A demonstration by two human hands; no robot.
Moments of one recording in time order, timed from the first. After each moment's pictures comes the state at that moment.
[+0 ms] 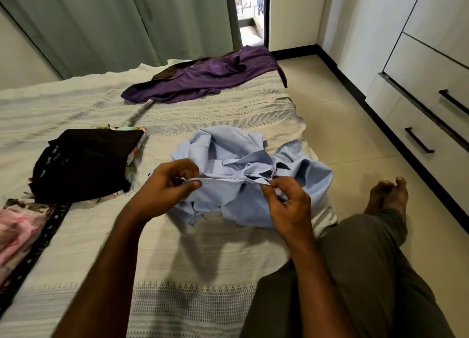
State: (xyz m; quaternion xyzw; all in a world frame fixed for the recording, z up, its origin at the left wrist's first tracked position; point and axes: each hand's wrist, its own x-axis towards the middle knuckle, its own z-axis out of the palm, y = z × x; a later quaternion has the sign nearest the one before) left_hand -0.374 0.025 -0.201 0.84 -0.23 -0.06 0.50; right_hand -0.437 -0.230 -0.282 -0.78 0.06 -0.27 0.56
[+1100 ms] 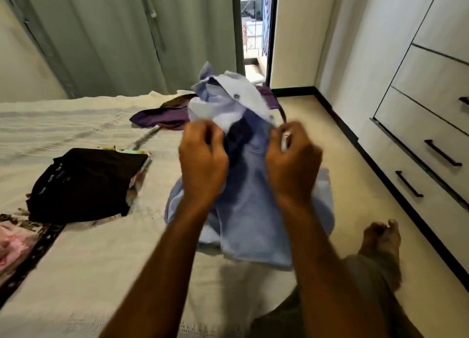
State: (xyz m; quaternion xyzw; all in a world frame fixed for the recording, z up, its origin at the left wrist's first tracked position) left_hand -0.341 -0.085 -0.123 0.78 -0.07 0.37 0.49; right_hand -0.354 -0.225 -0.133 -0.77 0.08 -0.51 0.37
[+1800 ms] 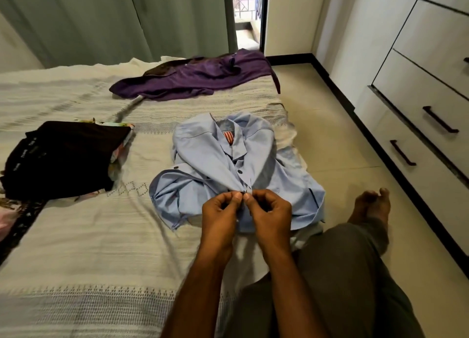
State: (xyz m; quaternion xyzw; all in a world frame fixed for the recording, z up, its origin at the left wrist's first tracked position) left_hand -0.433 -0.124 -0.263 0.65 0.15 -0.03 0.75; right_hand -0.443 -0.214 -0.275 -0.68 0.14 -0.18 0.70
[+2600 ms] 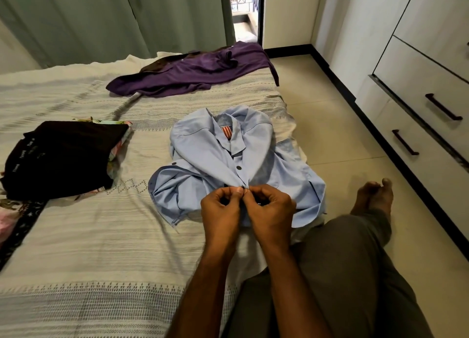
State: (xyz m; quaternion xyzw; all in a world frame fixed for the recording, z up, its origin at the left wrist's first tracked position) left_hand -0.435 -0.130 -0.267 0.70 0.16 0.03 0.69; right_hand -0.445 -0.213 -0.273 -0.77 0.12 -0.28 0.56
